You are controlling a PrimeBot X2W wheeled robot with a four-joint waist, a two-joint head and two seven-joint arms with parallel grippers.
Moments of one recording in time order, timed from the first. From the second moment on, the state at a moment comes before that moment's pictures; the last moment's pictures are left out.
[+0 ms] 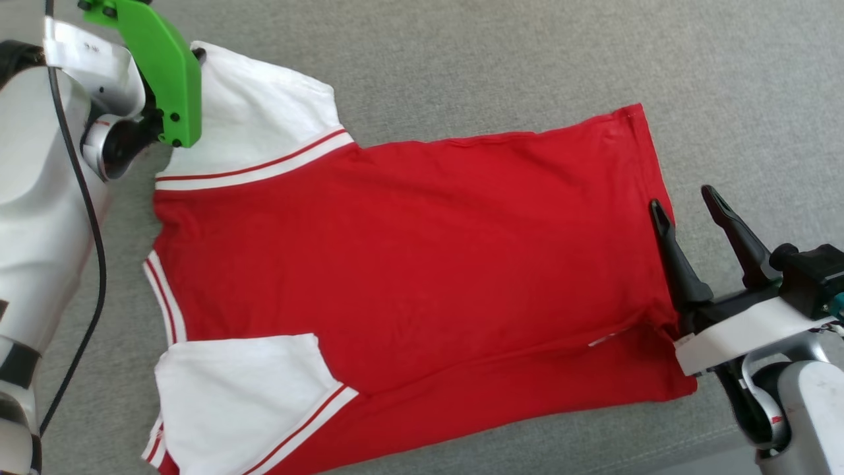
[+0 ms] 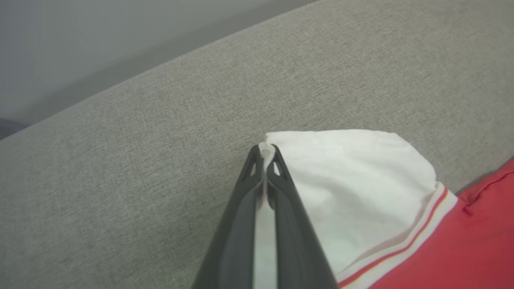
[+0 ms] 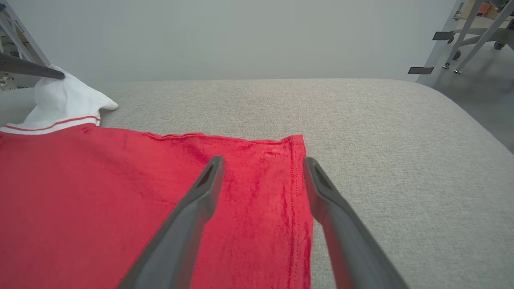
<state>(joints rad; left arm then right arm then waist) -1.17 0.54 -0.78 0.75 -0.86 -0.13 0.44 -0.20 -0.27 0.17 -0.03 0.36 0.13 -0.14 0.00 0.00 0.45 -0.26</state>
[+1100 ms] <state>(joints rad) -0.88 0.69 -0.78 -0.09 -0.83 0.12 0.40 -0.61 -0.61 0.25 0.27 0.53 0.13 0.65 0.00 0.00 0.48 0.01</state>
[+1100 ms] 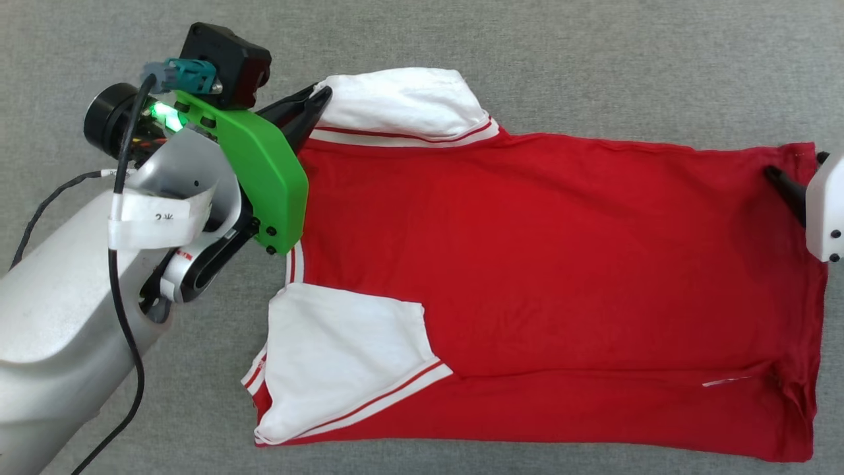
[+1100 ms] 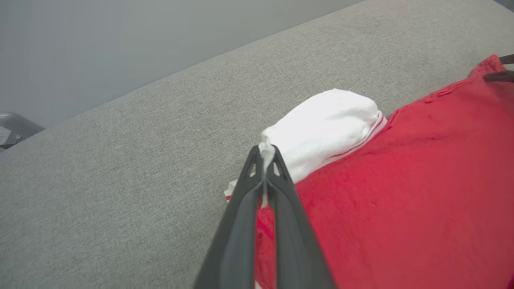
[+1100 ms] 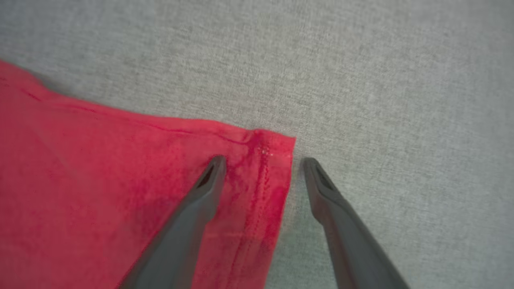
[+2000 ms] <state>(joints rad) -0.76 0.65 -0.77 0.02 -0.86 0.12 0.26 -0.59 -0.63 0.32 0.35 0.63 0.13 0.43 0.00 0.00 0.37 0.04</state>
